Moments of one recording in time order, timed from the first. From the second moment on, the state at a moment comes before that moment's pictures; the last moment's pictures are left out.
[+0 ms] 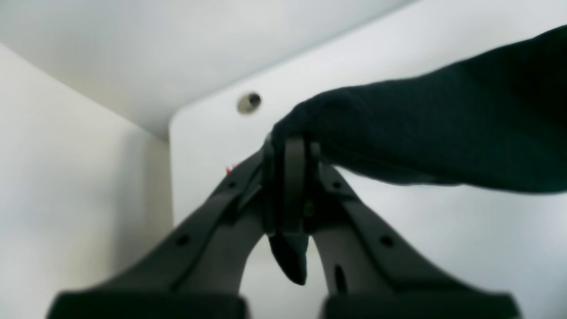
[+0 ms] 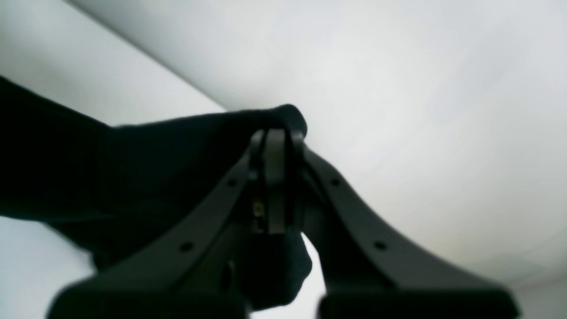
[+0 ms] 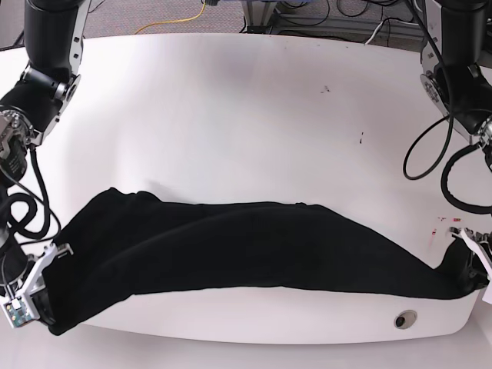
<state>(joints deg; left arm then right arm) -30.7 -24.8 -26.1 106.0 -38.7 -41.9 84.3 33.8 30.2 18.4 111.9 30.0 40.2 -72.4</state>
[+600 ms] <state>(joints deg) -4.0 -24.9 -37.4 106.6 -46.3 -41.9 84.2 6.7 24.7 32.5 112.6 40.9 40.2 -75.0</state>
